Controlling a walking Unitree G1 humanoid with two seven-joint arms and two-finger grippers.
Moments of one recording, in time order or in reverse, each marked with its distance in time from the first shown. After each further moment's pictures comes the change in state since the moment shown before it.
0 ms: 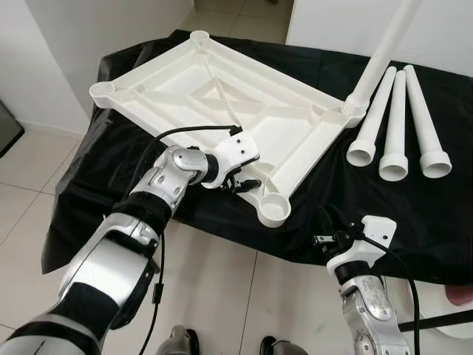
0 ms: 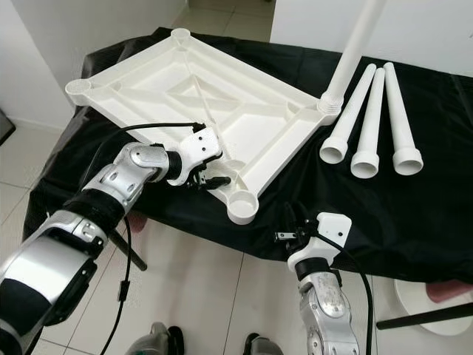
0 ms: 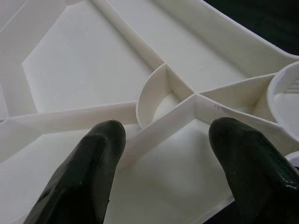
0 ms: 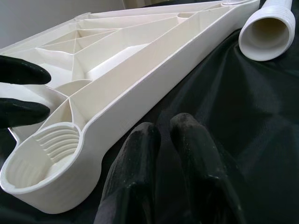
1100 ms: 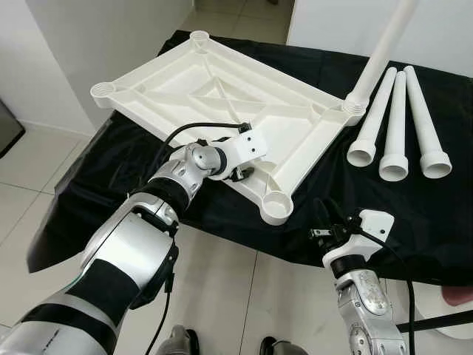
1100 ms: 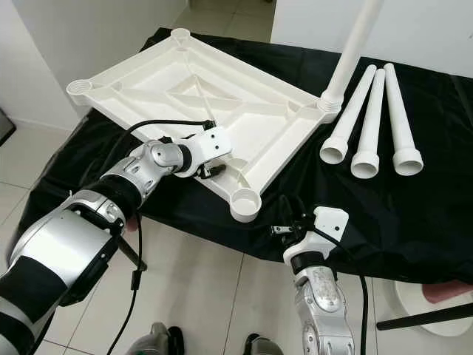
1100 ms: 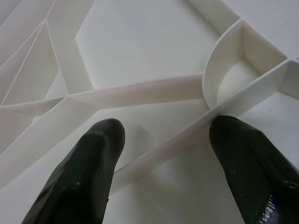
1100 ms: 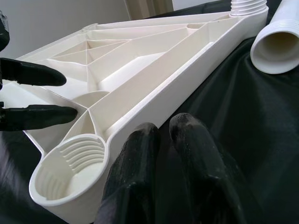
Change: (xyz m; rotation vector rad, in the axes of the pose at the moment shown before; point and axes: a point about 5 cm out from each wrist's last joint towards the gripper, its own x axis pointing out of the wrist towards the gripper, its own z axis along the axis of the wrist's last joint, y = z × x) left arm 0.021 0.010 0.003 0.108 0.154 0.218; right arm 0.006 0.007 0.006 0.016 -0.034 0.010
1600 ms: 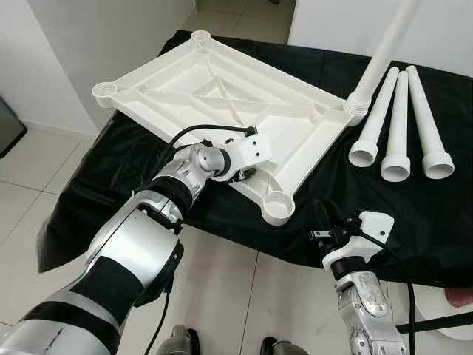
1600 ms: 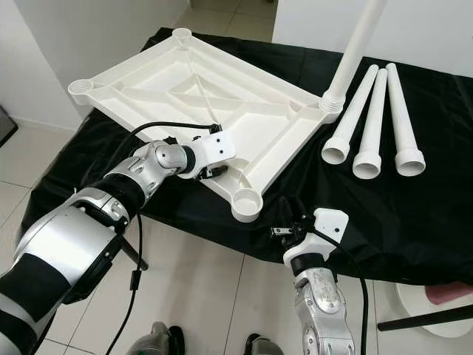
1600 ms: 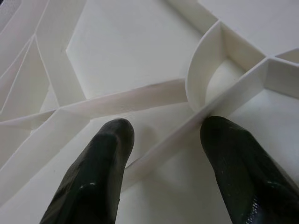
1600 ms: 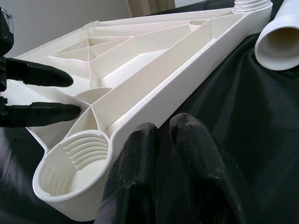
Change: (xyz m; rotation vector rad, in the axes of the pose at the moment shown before) left arm 0.002 -0.005 0.003 0.076 -0.019 -0.048; right arm -0.002 0.000 -0.001 0.000 0.005 0.000
